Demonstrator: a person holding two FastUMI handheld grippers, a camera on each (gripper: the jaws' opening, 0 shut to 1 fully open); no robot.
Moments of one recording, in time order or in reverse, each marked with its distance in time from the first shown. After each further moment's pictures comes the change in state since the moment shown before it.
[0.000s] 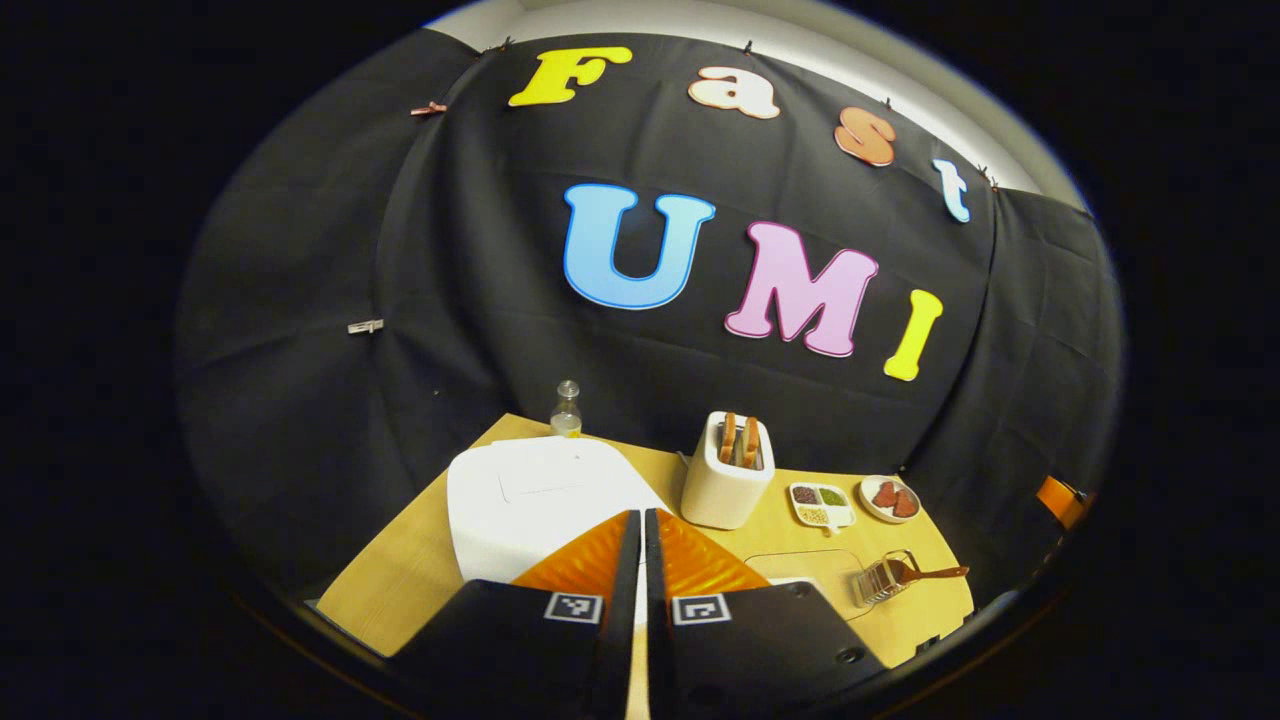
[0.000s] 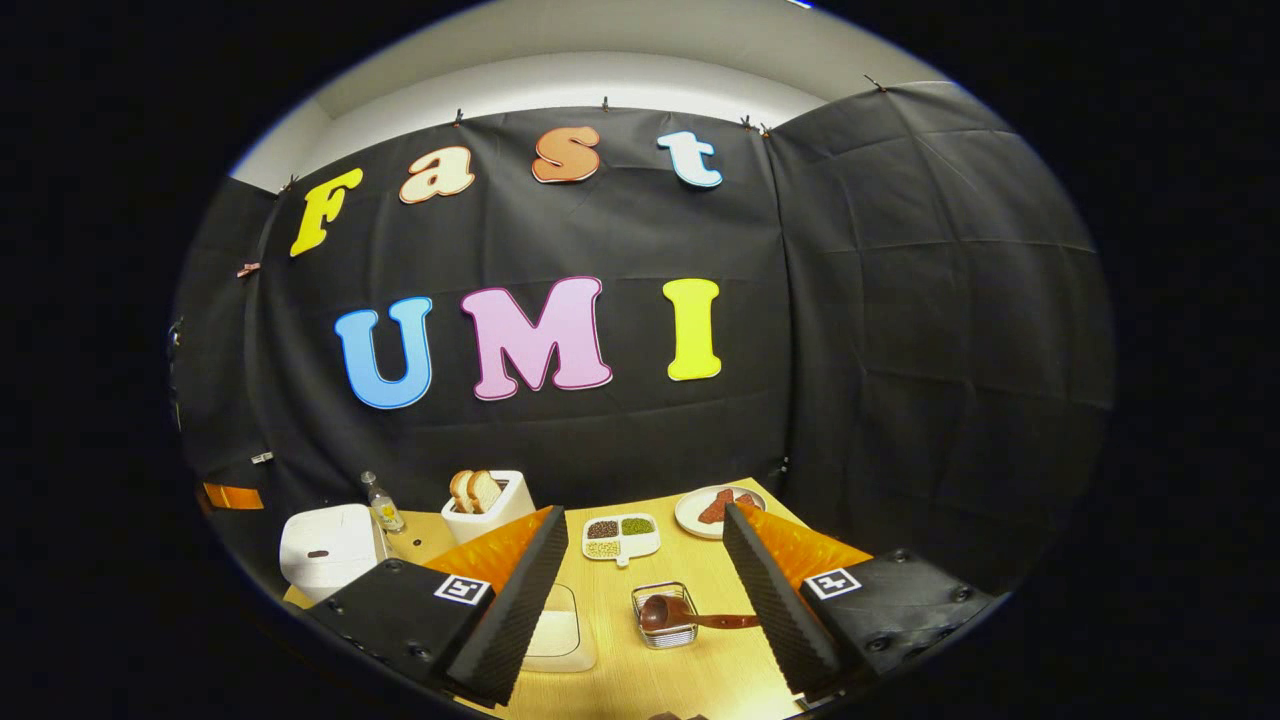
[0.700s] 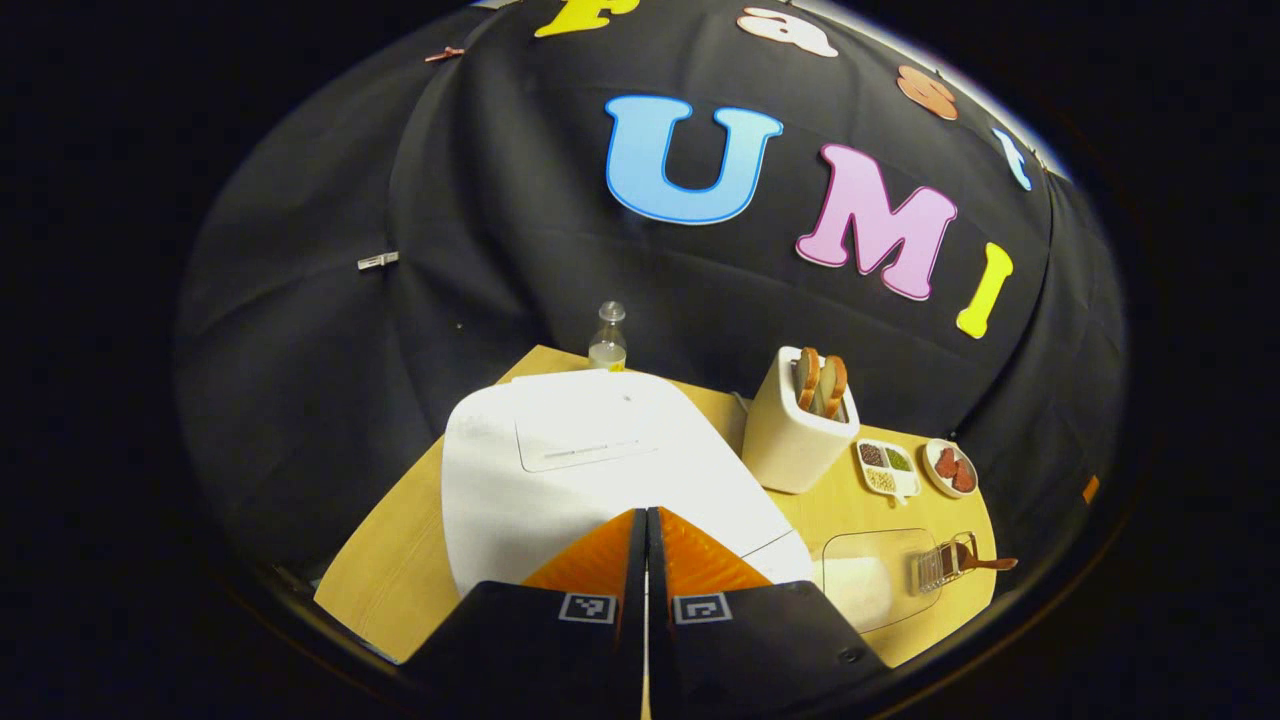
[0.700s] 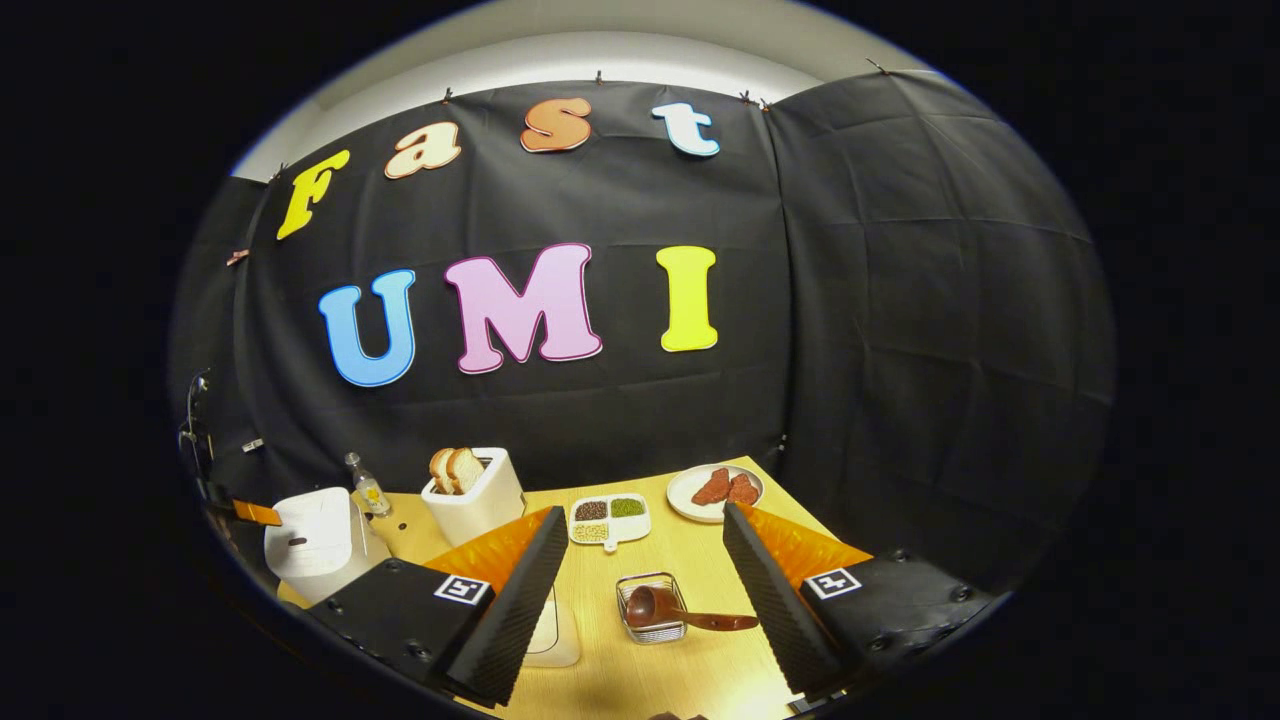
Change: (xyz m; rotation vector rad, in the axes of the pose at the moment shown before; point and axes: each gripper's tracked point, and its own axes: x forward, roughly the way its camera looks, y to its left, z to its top) left arm 0.084 0.044 -0.060 -0.018 0.225 0.079; right arm 0.028 -0.015 -0.025 -0.011 0.080 -0.013
